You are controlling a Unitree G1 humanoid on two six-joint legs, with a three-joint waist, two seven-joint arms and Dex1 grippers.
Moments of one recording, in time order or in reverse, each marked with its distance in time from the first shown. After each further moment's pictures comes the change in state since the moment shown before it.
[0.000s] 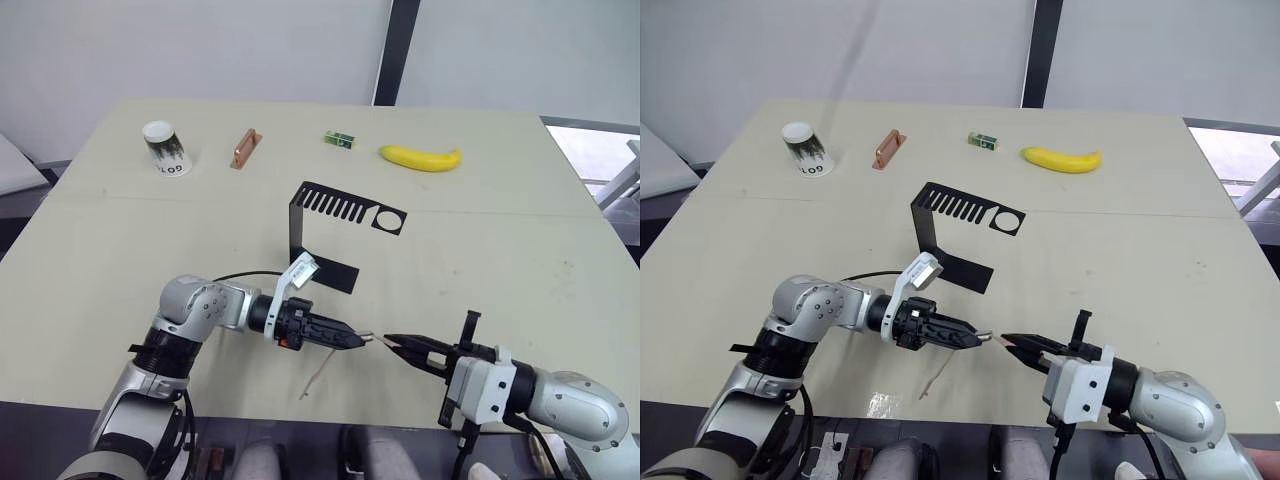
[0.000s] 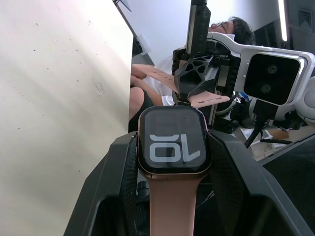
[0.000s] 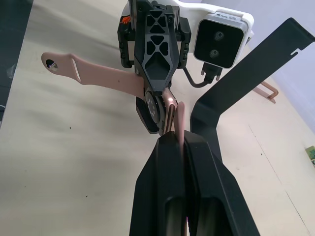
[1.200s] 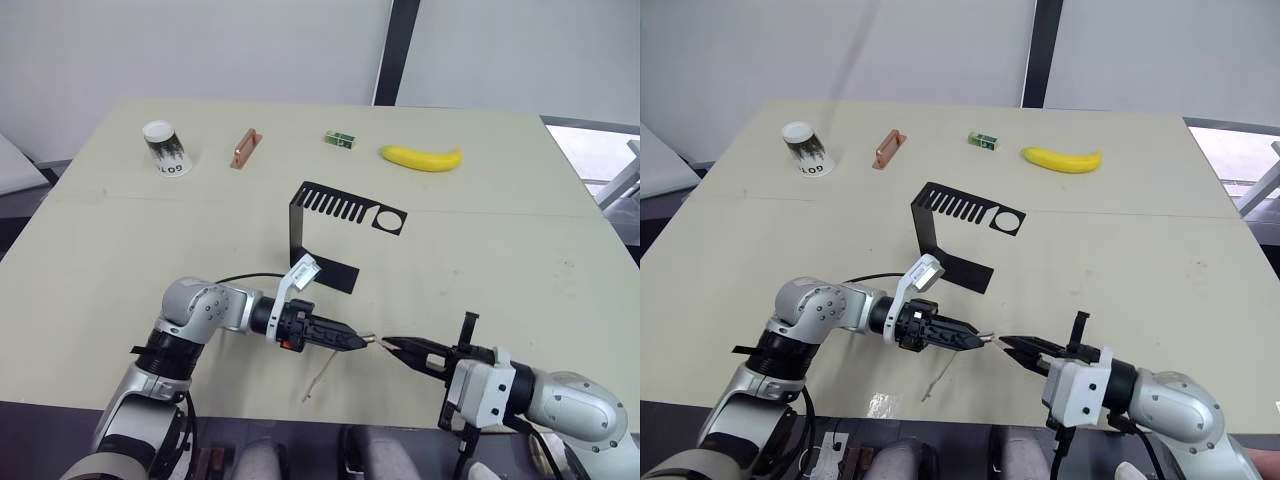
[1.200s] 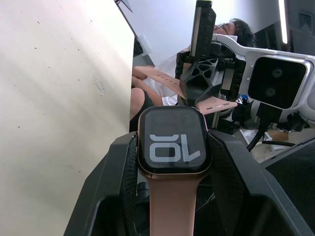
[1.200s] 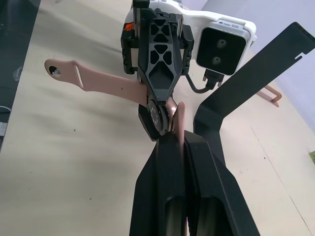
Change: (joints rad) left arm 0.008 -0.012 0.002 0.000 0.000 0.003 0.015; right arm 0.000 -0.009 0.010 0.011 0.006 -0.019 0.000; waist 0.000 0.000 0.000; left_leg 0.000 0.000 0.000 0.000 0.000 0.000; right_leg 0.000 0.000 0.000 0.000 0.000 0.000
